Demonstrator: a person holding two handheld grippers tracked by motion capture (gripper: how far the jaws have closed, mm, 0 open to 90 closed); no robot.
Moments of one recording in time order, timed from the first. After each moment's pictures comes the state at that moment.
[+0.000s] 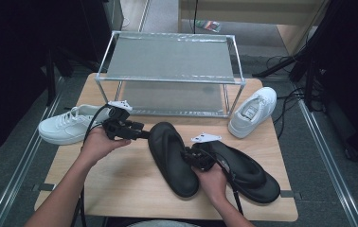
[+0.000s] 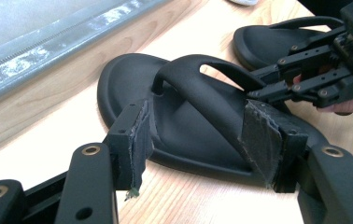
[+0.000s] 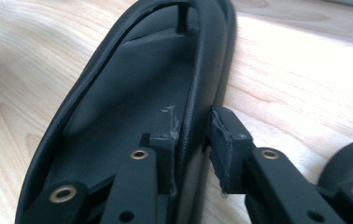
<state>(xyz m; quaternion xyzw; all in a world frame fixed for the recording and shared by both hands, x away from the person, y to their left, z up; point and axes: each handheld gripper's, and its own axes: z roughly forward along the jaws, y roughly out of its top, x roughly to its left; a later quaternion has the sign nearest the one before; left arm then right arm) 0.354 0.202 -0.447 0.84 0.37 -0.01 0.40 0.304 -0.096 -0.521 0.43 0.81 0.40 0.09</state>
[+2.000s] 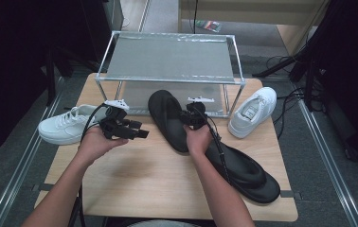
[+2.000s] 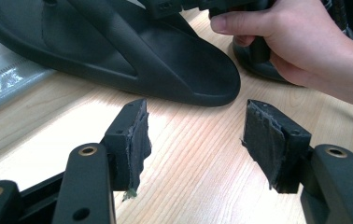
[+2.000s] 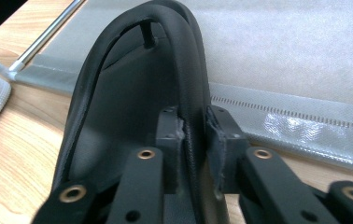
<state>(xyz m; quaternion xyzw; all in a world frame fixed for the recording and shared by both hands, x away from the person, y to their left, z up) 0.353 0.209 -0.444 0.84 0.37 -0.01 0.41 0.431 -0.066 -0.511 0.53 0.73 0.42 0.13</state>
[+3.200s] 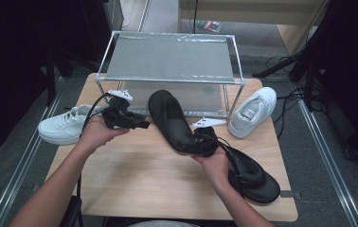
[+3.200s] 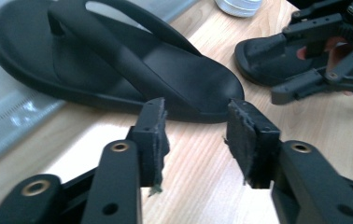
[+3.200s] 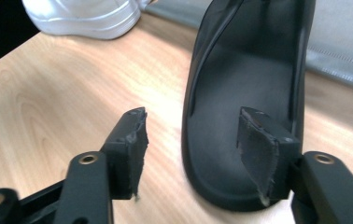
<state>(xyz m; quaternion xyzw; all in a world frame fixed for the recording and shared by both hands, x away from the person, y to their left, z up) 0.378 0.202 -0.424 0.85 0.34 0.00 0.40 0.330 -0.100 -0.484 0.38 0.81 0.45 0.06</state>
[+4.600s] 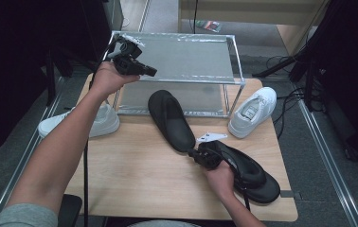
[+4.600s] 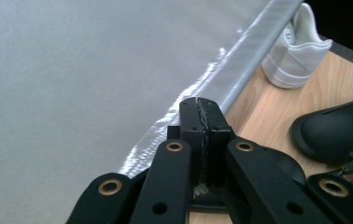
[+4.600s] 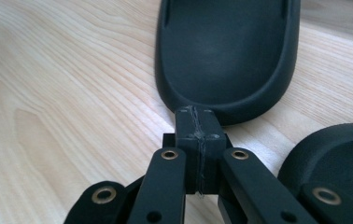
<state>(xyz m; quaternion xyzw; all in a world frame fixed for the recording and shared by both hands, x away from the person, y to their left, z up) 0.487 0.179 -0.333 0.86 0.32 0.08 0.39 0.313 -0.117 -0.528 0.40 0.82 0.39 0.07</state>
